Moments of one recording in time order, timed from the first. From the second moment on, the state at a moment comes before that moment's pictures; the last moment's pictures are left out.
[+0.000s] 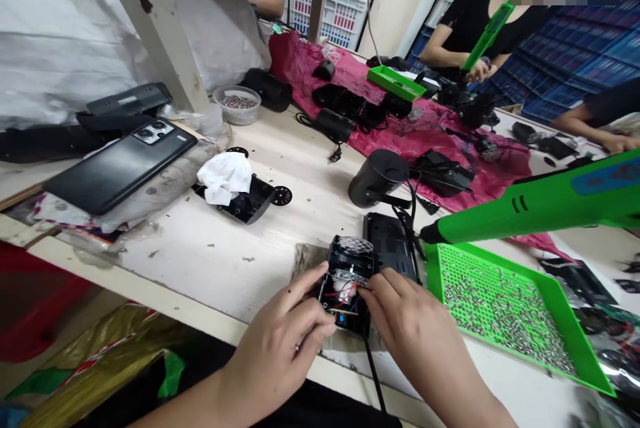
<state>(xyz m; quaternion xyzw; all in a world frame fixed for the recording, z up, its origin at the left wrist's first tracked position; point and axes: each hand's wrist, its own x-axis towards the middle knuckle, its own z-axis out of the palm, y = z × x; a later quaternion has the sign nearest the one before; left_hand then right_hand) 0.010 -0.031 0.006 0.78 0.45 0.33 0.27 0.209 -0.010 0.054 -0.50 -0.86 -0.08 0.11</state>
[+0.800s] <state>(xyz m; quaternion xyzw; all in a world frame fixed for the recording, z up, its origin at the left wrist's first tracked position) 0.016 -0.028 0.005 0.77 0.46 0.31 0.31 0.208 -0.004 0.060 -0.48 -0.87 -0.08 0.12</state>
